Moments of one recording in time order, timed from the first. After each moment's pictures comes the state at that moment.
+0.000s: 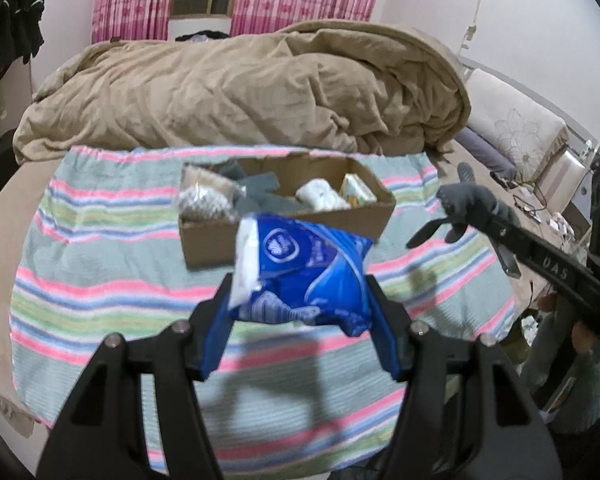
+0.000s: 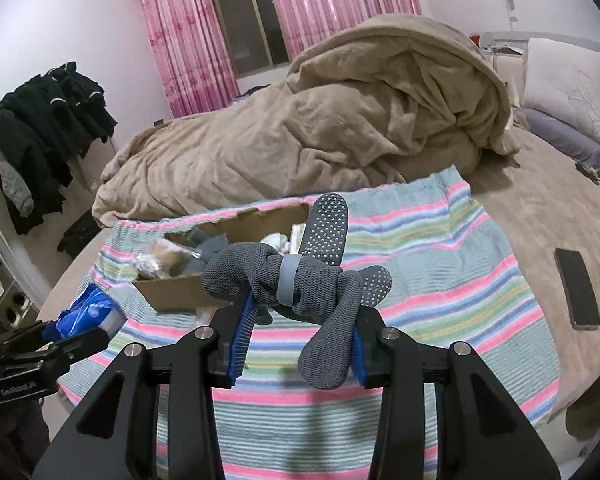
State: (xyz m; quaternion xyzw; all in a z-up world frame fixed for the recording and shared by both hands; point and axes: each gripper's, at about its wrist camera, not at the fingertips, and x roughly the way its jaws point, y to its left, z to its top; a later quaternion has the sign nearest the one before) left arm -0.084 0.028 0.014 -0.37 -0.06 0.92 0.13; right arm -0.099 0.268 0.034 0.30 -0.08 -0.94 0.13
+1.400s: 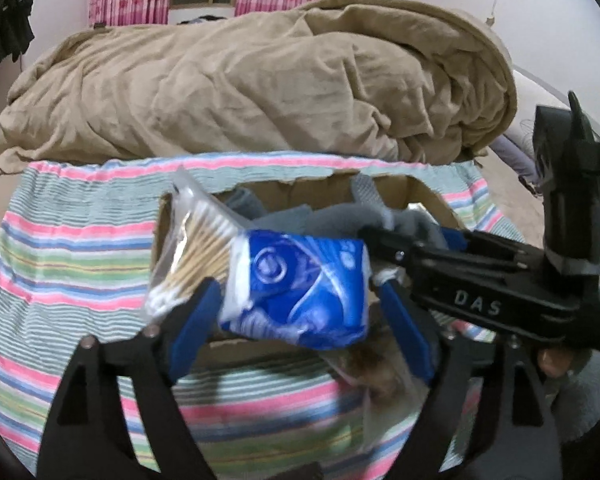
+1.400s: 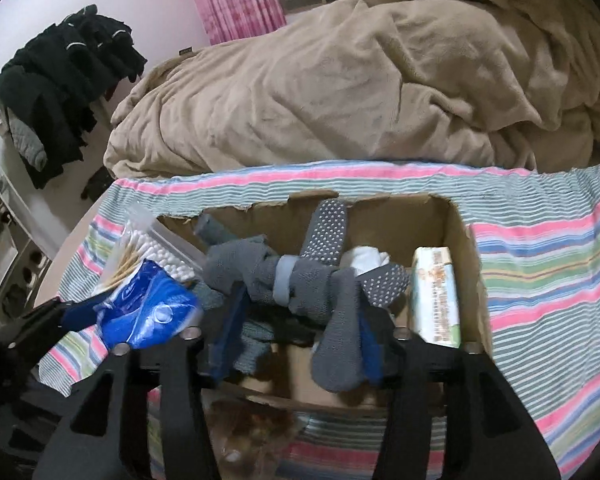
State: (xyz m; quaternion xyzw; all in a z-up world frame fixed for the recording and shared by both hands) left arm -0.213 0.024 -0.035 -0.38 -0.05 0.91 0.12; right arm -0.255 0.166 -0.029 0.39 -0.04 -0.89 0.23
